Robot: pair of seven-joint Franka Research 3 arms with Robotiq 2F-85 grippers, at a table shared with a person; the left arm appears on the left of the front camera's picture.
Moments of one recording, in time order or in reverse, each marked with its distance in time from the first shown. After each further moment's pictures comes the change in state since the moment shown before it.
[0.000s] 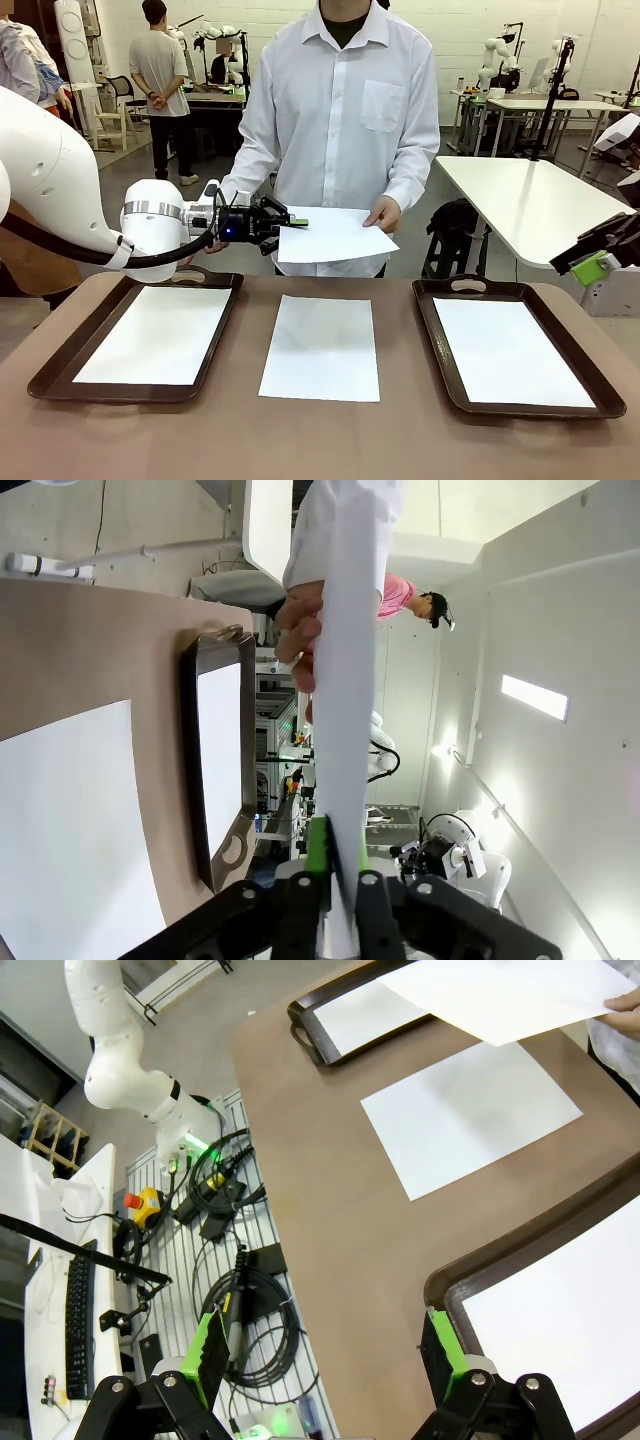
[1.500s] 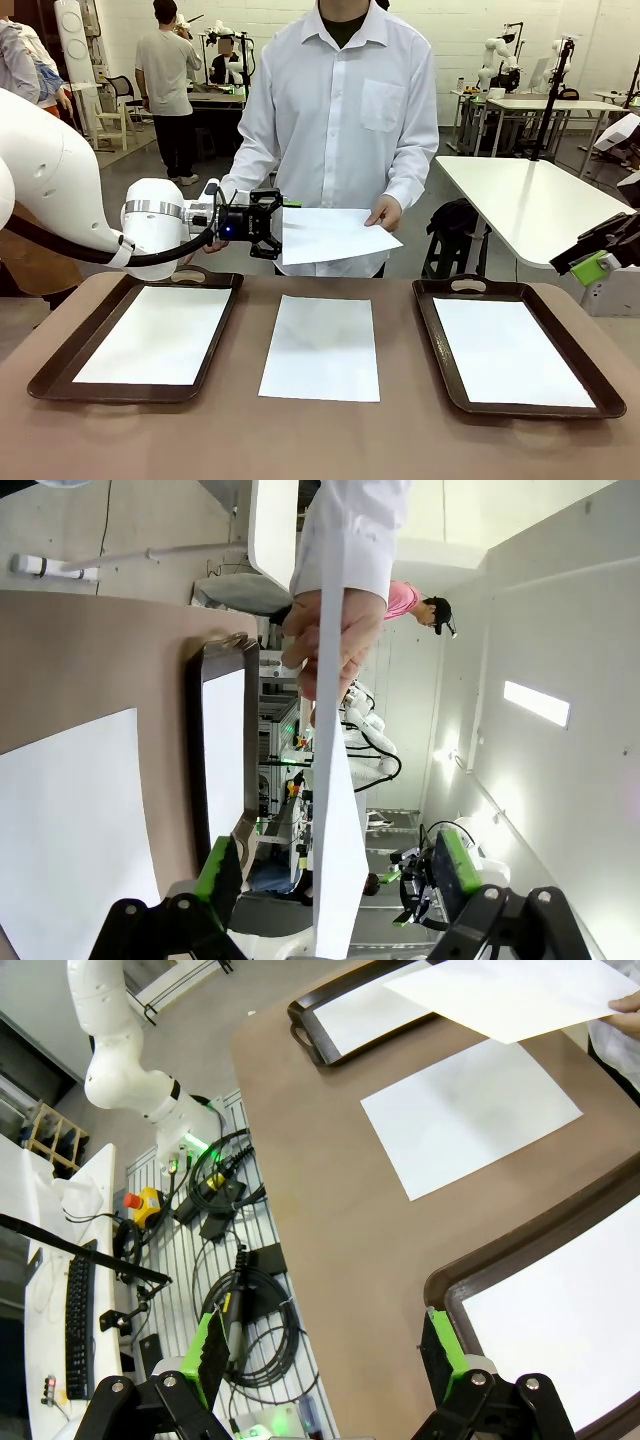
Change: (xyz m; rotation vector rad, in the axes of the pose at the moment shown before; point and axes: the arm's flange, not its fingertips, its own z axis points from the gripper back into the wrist) left arm 0.008 0.000 0.002 0.006 -0.008 0.013; right arm 0.000 0.000 0.000 0.000 0.000 0.000
